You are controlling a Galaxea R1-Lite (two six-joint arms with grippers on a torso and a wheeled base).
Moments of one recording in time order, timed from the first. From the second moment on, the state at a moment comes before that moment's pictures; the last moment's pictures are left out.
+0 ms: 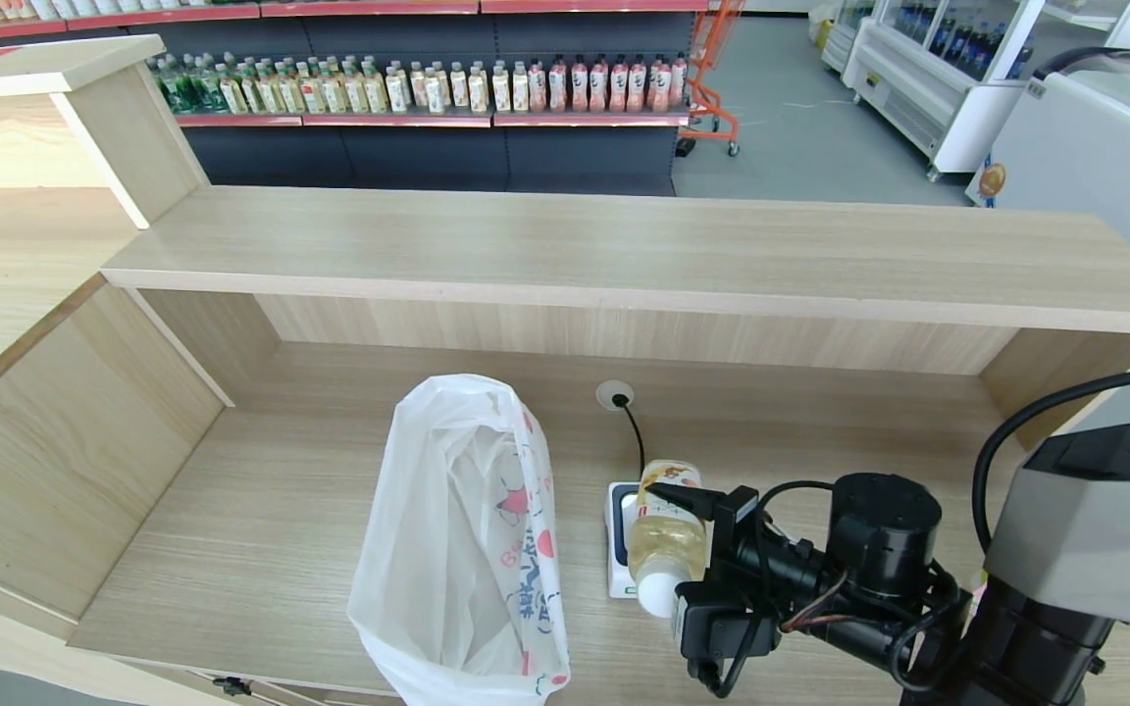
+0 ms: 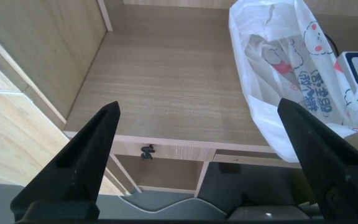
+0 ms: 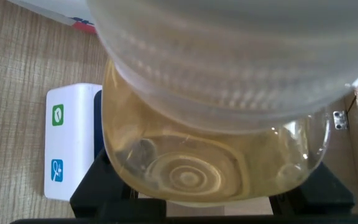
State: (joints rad) left arm 0.00 0.00 0.00 0.00 -0.02 0.00; right arm 0.60 2.12 -0.41 -1.57 0.26 -1.38
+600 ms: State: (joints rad) left arm 0.00 0.00 0.00 0.00 -0.02 0.01; right arm 0.61 2.12 -0.41 -1.57 0.23 -1.38
